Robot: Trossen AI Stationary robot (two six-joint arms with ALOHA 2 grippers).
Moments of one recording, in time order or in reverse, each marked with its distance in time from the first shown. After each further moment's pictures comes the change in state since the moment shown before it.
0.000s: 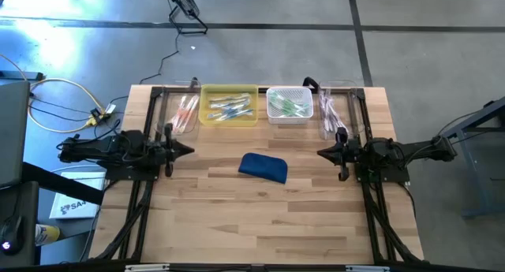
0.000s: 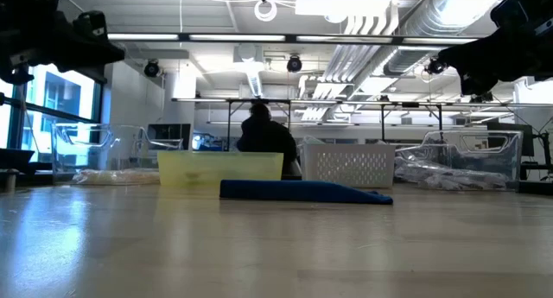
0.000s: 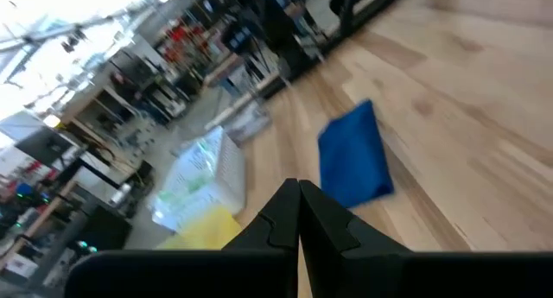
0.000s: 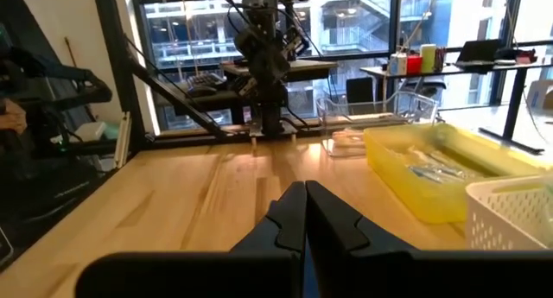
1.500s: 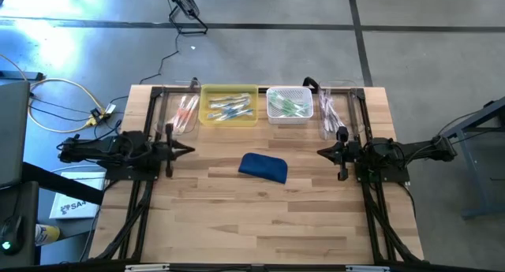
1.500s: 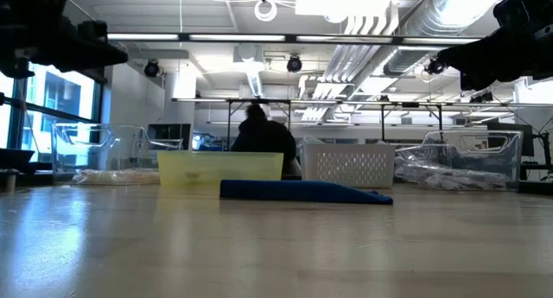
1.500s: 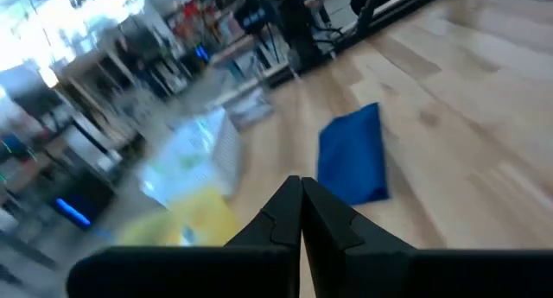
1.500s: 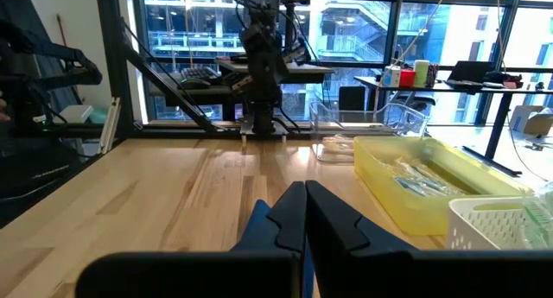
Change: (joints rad) left arm 0.000 0.000 -0.013 -0.006 -0.032 -0.173; right arm 0.000 0.000 -0.002 0.006 0.008 -0.097
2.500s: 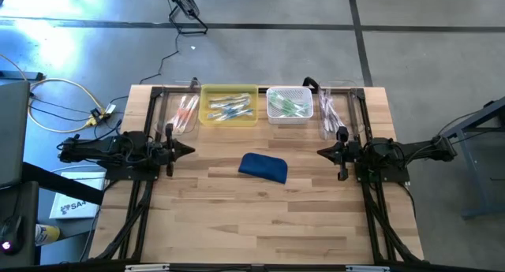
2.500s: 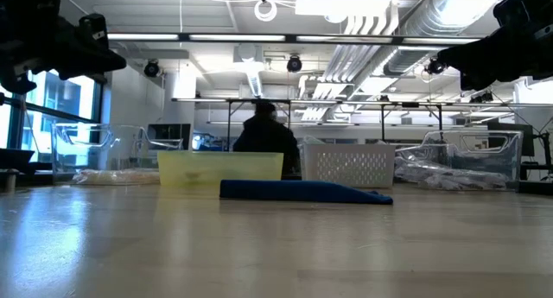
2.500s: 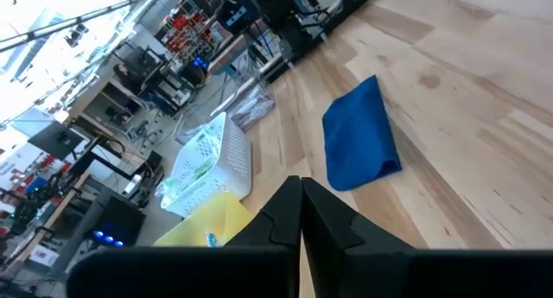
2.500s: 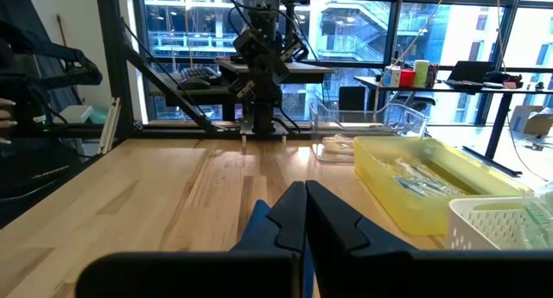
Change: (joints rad) left arm 0.000 0.000 0.000 -0.019 0.002 0.215; right arm 0.000 0.000 0.000 0.001 0.000 0.000
